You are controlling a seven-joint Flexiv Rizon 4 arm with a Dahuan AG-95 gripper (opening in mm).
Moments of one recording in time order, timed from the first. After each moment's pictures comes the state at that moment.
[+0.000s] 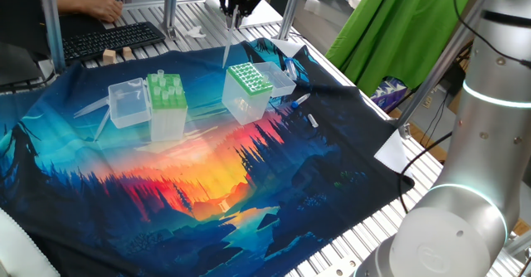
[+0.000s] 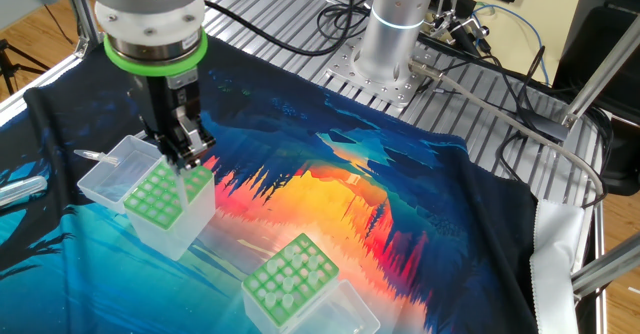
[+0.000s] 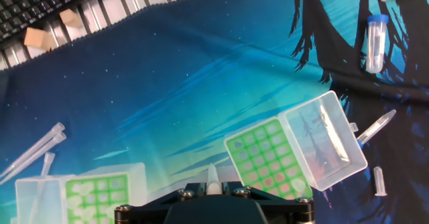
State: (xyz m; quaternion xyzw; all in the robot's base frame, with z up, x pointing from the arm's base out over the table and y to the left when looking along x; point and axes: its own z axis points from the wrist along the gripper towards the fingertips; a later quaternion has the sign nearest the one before) arm 0.681 -0.051 0.287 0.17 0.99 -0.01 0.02
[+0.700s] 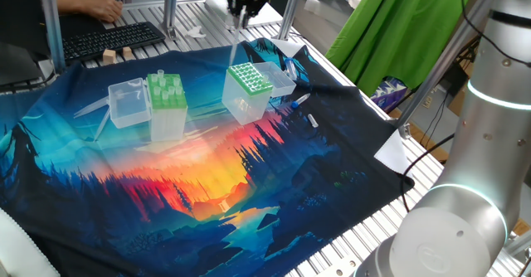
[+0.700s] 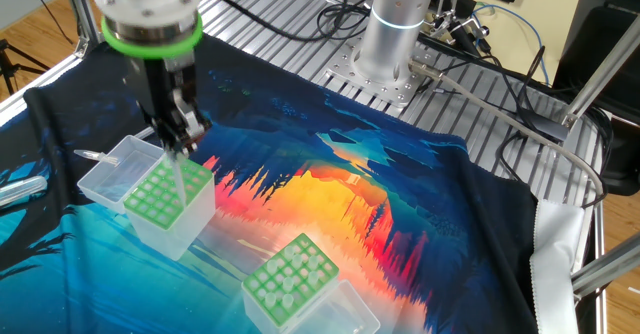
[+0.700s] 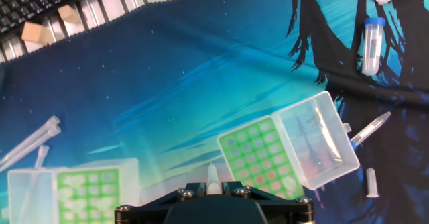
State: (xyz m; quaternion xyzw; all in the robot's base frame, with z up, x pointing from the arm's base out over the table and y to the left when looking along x) arm 0.665 -0.071 0.295 0.15 0.99 0.00 0.02
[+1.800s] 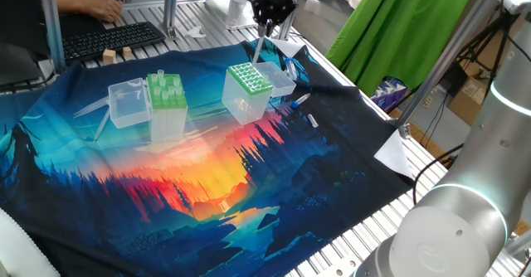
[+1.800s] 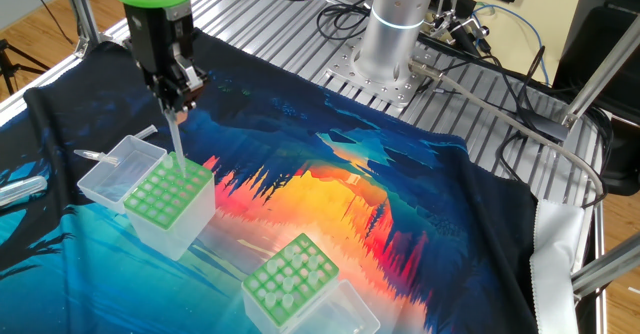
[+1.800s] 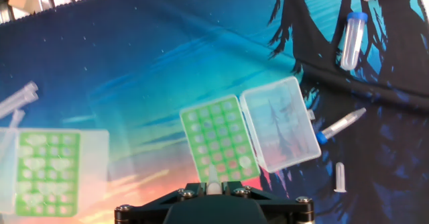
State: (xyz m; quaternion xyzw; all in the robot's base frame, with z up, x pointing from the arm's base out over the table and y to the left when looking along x) arm 0.615 -0.115 0.289 0.11 0.99 0.01 0.03
